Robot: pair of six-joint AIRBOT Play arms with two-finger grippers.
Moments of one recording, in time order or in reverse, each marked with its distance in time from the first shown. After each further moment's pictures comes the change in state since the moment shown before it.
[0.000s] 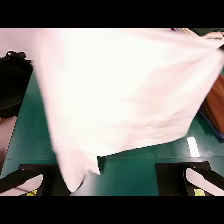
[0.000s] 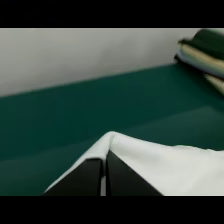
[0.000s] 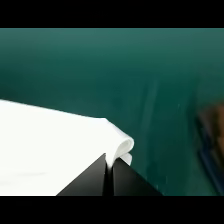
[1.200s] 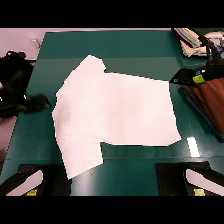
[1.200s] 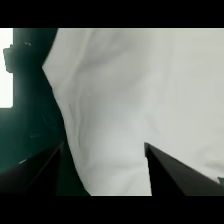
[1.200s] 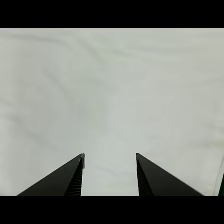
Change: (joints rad) left arm 0.336 0.138 -0.937 -0.006 -0.313 -0.088; right arm 0.071 -0.060 -0.446 0.155 -0.192 -0.058
